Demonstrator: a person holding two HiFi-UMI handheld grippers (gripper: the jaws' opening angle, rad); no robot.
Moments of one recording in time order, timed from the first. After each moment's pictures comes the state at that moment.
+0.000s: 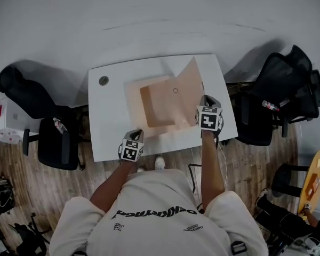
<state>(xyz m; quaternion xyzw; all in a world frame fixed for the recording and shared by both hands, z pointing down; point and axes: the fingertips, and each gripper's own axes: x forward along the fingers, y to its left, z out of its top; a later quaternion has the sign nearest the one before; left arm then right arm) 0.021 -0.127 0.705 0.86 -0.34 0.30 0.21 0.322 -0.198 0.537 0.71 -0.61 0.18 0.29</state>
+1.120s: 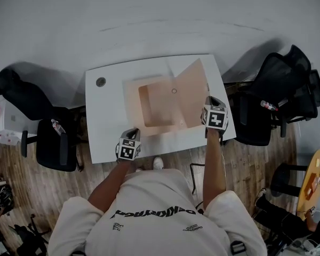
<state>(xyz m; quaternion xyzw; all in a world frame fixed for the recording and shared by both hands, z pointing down) 0.018 -0.143 0.704 0.86 -0.35 0.31 0.23 0.362 -0.194 0.546 0.72 -0.60 0.22 0.27</state>
